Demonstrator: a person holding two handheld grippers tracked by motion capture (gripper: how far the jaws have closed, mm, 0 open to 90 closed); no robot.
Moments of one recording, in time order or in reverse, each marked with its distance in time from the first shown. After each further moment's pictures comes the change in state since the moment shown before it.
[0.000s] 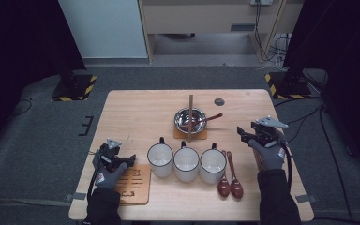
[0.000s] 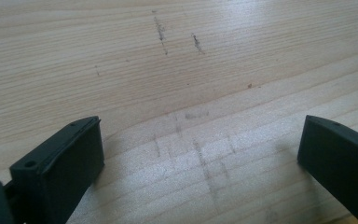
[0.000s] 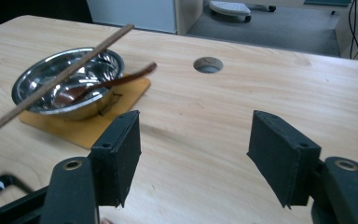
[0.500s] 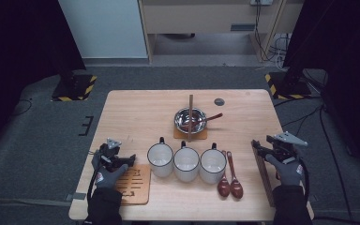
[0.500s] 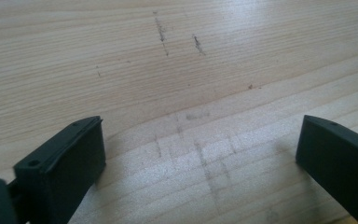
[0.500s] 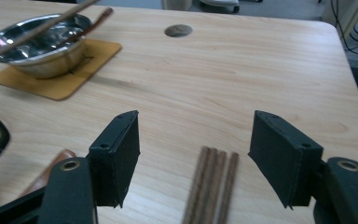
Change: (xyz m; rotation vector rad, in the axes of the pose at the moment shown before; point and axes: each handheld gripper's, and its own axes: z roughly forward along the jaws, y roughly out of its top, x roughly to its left) left arm 0.001 0.000 0.000 -0.004 -0.001 -0.003; right arm -0.038 -0.052 -0.031 0.012 -0.031 0.033
